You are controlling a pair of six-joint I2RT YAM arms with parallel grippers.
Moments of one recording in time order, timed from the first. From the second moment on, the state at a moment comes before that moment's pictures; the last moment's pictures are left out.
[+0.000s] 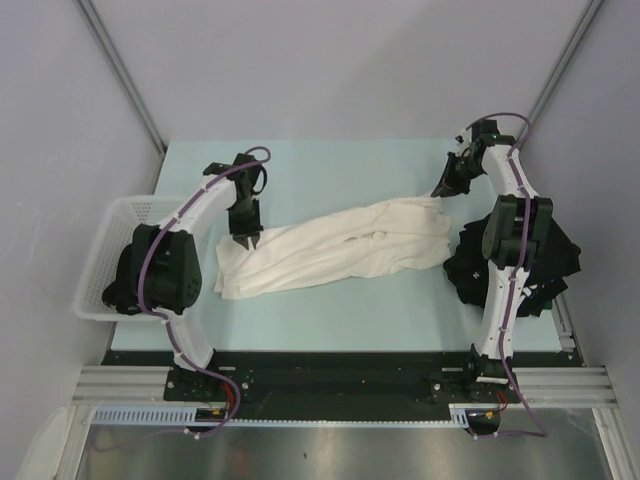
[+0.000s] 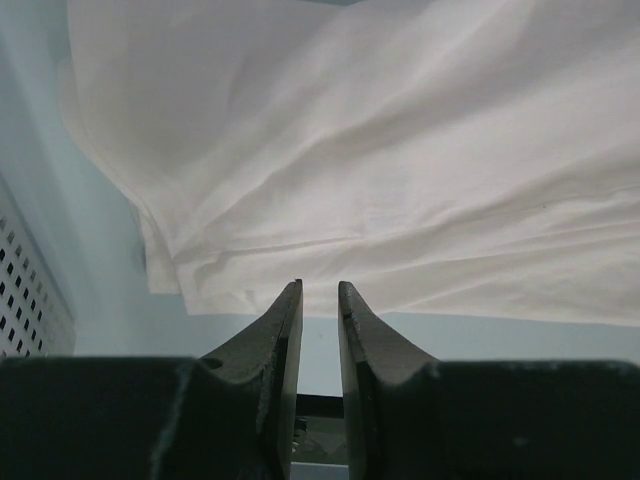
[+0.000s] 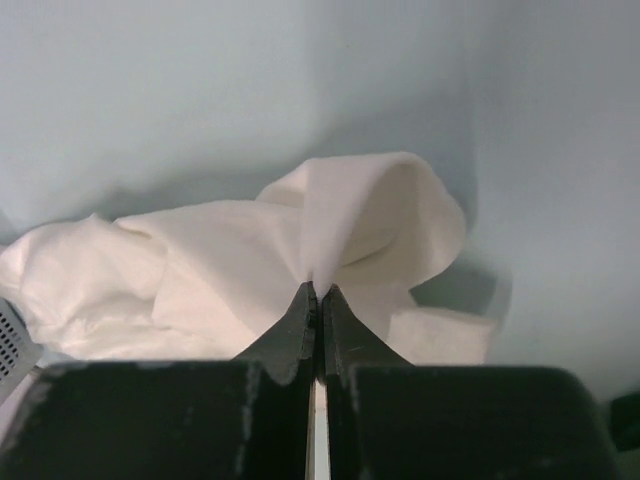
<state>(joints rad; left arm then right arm) -0.25 1.85 1.52 -1.10 -0.07 -0.37 -0.08 2.29 2.08 -0.98 -0.44 0.23</state>
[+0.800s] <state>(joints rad) -0.25 1.85 1.52 -1.11 -0.09 -0.37 -0.12 2.46 2.26 -0.94 -0.35 0.18</state>
